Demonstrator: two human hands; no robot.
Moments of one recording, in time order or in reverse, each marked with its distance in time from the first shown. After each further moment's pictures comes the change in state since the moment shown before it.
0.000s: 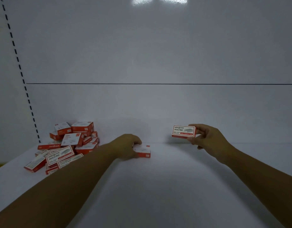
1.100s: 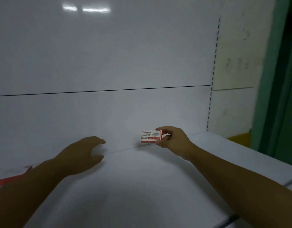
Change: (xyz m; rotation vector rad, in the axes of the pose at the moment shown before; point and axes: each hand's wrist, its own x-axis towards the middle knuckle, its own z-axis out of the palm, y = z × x) left_hand 0.084 0.195 0.028 0.042 0.207 0.269; right_hand -0.035 0.081 -0.214 -0.145 0.207 0.045
